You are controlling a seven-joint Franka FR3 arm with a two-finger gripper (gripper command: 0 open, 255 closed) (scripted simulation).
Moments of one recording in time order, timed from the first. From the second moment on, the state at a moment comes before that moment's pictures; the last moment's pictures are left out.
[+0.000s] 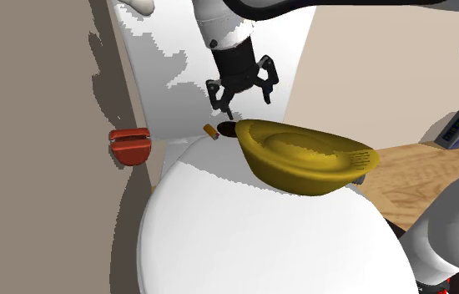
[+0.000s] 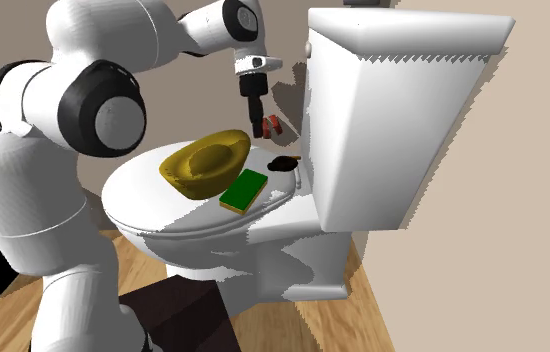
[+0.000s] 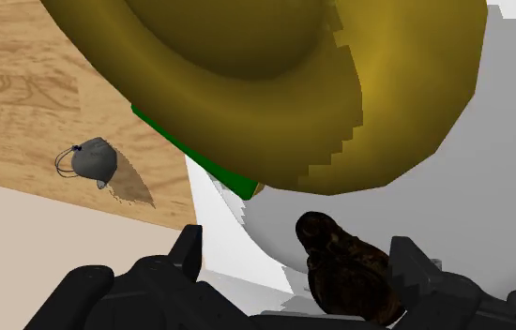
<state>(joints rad) -0.03 0.08 0.69 -1.52 -0.31 1.28 1.06</state>
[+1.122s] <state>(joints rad) -0.03 0.11 0.69 -1.59 -0.33 1.34 1.13</state>
